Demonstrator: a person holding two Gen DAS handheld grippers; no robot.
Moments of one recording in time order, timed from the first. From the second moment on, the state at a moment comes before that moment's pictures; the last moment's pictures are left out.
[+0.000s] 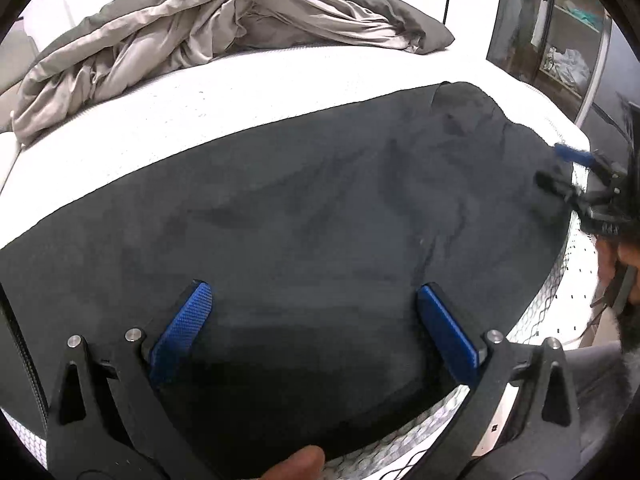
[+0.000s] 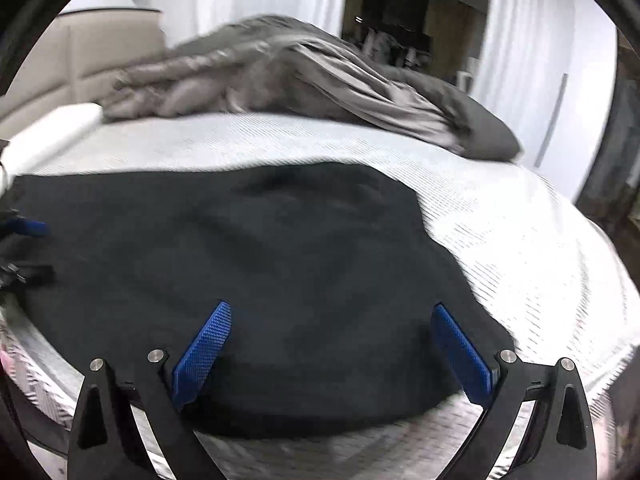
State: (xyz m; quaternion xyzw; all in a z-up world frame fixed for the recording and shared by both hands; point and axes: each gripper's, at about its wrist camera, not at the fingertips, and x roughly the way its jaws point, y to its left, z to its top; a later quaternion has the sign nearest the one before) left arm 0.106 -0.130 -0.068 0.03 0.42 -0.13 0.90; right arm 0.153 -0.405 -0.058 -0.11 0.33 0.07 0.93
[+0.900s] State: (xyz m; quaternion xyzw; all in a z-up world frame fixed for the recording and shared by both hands) left arm 0.186 -0.118 -0.056 -0.02 0.47 -0.04 0.88; right arm 0.242 -0.373 -0.056 -0.06 0.37 0.09 0.92
